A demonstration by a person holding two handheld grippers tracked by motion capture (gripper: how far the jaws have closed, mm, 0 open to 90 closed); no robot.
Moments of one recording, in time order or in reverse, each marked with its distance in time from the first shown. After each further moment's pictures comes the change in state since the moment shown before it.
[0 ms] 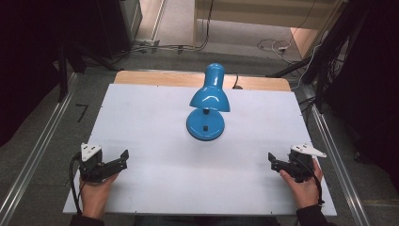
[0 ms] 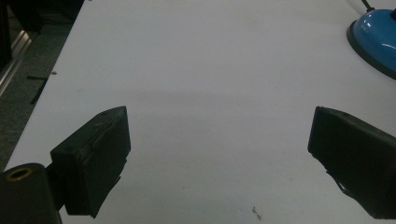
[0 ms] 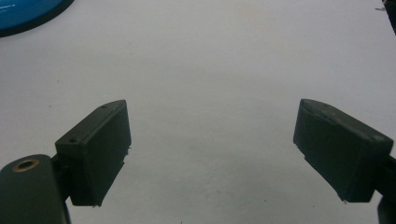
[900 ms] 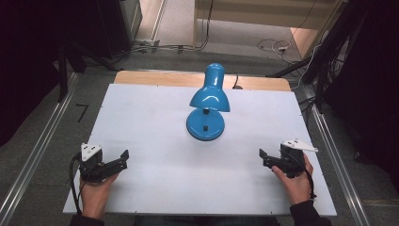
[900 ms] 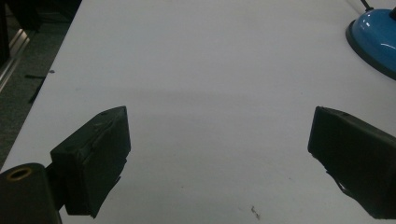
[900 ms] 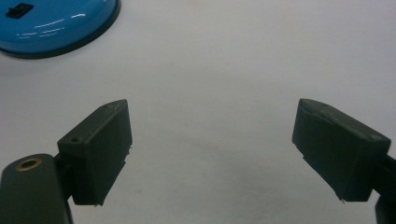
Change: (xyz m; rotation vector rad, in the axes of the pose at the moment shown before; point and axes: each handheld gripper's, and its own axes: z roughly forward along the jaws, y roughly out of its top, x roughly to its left) left arm 0.000 0.000 0.000 0.001 -0.004 -0.004; right arm 0.020 0.014 0.009 -0.017 0.080 -0.006
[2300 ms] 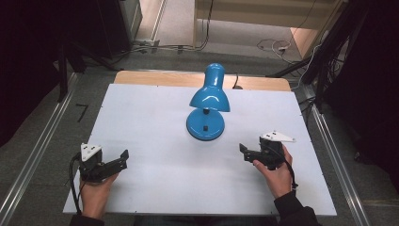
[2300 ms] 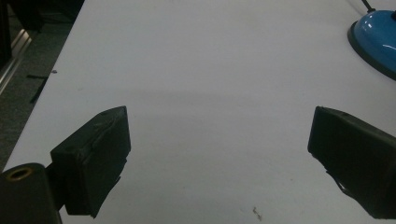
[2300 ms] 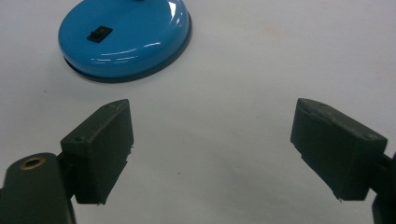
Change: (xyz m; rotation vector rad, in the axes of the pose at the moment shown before) left arm 0.001 0.000 0.000 -0.004 0.004 -0.003; right arm 0.047 0.025 0.022 -0.013 0.117 -0.066
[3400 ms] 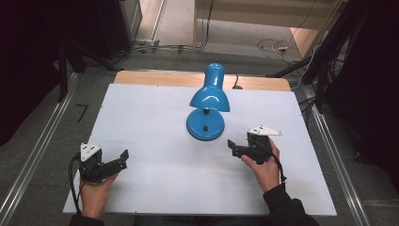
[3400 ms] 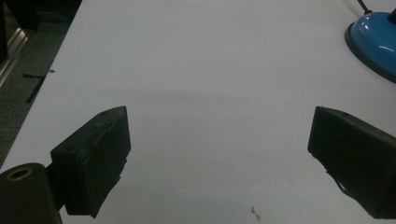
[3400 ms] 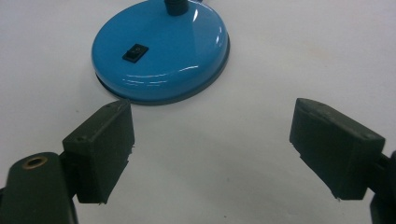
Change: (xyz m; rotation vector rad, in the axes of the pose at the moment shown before) left arm 0.001 0.000 0.000 0.001 -0.011 -0.005; right arm 0.025 0.018 0.019 0.002 0.056 -0.020
